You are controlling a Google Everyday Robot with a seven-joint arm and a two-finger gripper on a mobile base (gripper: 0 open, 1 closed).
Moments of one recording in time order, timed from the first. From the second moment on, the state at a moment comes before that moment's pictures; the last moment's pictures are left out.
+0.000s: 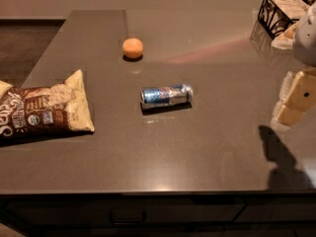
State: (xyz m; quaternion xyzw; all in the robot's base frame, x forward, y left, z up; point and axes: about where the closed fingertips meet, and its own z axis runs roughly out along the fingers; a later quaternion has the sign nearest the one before) arm 0.438 -0.215 0.981 -0.60 0.78 -0.04 0.17
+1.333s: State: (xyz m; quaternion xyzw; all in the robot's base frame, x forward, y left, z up) arm 0.552 -0.089 0.944 -0.69 0.71 -0.01 0.15
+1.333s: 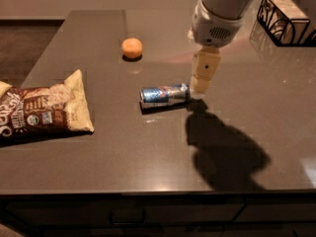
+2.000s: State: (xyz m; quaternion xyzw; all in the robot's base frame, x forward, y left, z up) arm 0.577 -0.037 0.878 -0.72 0.68 0.00 0.10
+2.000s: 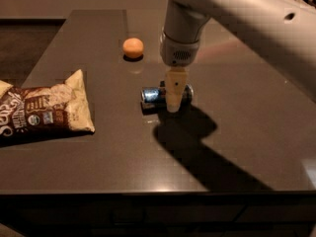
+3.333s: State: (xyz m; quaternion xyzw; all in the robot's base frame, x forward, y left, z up) arm 0.580 -0.023 0.841 -0.72 0.69 0.02 0.04
